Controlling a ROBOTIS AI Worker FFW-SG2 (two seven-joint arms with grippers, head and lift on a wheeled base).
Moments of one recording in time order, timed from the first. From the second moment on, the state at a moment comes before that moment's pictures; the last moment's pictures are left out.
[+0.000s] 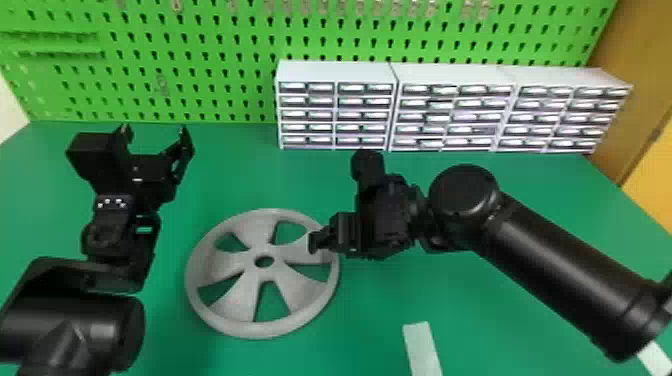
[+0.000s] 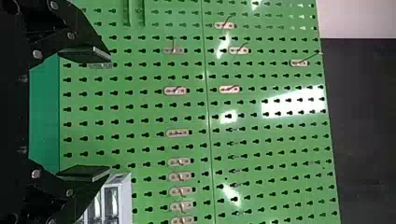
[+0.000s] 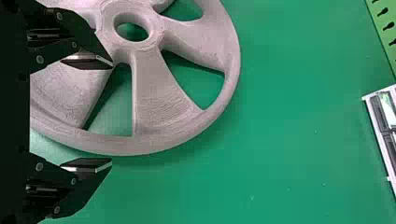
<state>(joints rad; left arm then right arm) -0.11 0.21 -0.05 -1.64 0.11 -0.06 0.15 -0.82 -0.30 0.91 -1.23 -1.74 0.81 -0.75</state>
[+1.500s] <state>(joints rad) -0.13 0.26 -0.08 -1.67 0.13 -0.06 0.18 -0.83 -0.24 1.01 -1.10 -1.73 0.77 -0.75</state>
